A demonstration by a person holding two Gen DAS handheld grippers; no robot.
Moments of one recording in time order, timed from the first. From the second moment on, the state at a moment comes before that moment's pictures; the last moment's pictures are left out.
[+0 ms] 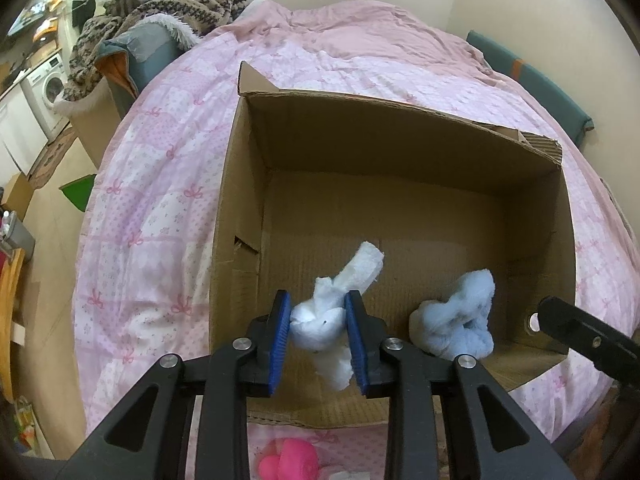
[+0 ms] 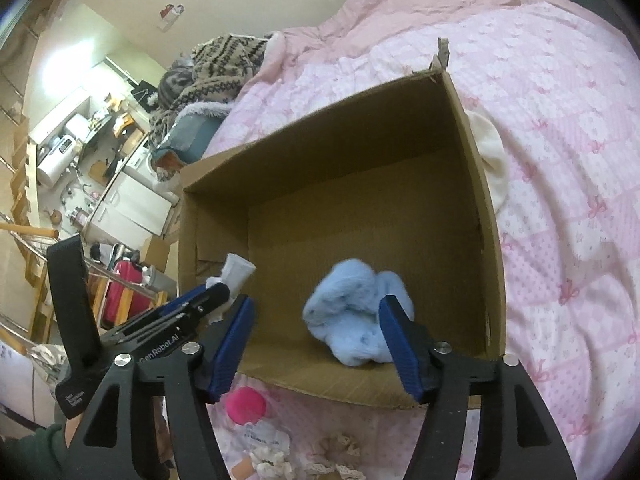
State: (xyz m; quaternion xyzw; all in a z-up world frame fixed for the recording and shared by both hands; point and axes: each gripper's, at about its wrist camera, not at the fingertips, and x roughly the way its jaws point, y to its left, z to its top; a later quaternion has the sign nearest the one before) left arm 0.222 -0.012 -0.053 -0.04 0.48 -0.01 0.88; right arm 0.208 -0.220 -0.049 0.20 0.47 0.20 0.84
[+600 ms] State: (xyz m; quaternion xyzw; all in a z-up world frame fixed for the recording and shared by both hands) left arm 0.218 -0.015 -0.041 -0.03 0.47 -0.01 0.88; right arm 0.212 -0.221 -0.047 0.20 0.47 0.19 0.84
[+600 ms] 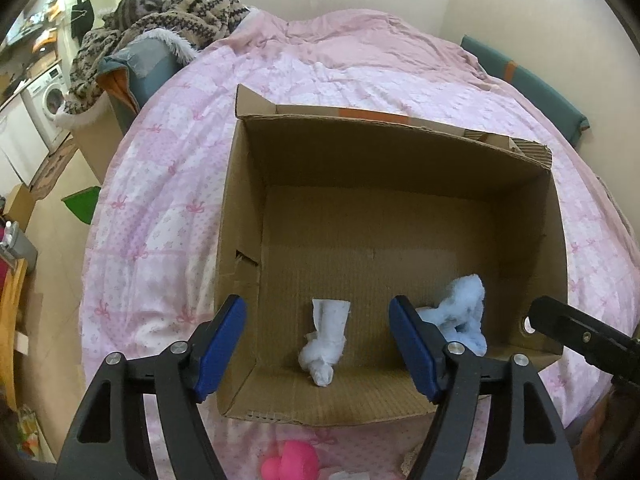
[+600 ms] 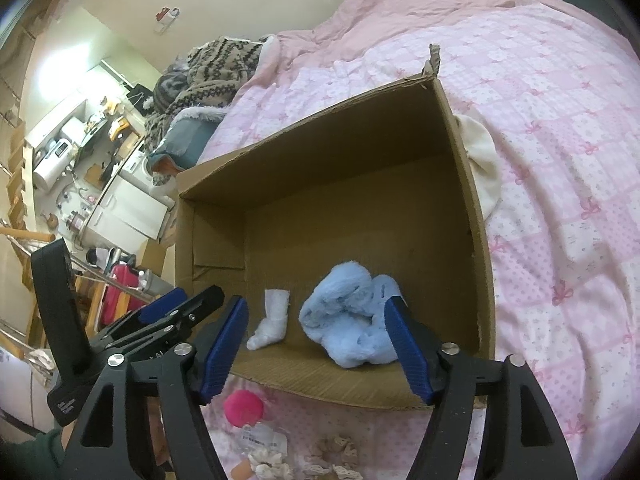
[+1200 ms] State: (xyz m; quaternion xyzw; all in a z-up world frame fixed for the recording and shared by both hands) left arm 0.198 -0.009 -0.020 -0.02 0.44 -0.01 0.90; right arm 0.205 -0.229 -0.044 0.20 0.47 0.18 0.84
